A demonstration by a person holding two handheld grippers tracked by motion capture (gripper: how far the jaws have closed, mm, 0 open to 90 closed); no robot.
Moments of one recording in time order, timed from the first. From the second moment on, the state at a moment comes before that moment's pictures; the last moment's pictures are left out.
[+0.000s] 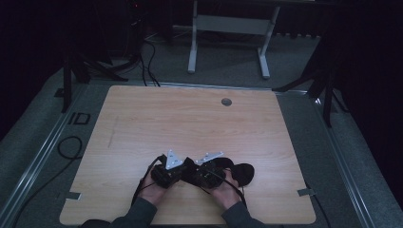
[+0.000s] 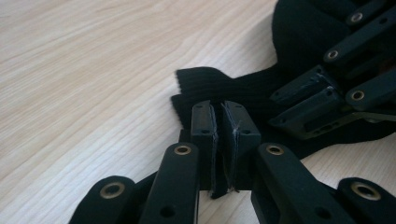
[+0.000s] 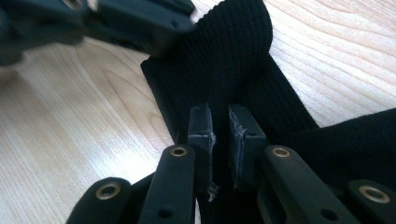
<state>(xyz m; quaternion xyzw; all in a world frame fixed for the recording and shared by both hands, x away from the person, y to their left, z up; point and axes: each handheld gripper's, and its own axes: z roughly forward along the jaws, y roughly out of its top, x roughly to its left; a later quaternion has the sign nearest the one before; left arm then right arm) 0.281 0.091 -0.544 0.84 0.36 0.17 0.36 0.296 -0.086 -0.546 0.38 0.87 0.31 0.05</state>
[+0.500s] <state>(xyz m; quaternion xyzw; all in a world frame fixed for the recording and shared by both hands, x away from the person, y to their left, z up) 0.284 0.089 -0.553 0.85 0.36 0.16 0.34 0.301 -0.136 -0.500 0.39 0.82 0.40 0.08</state>
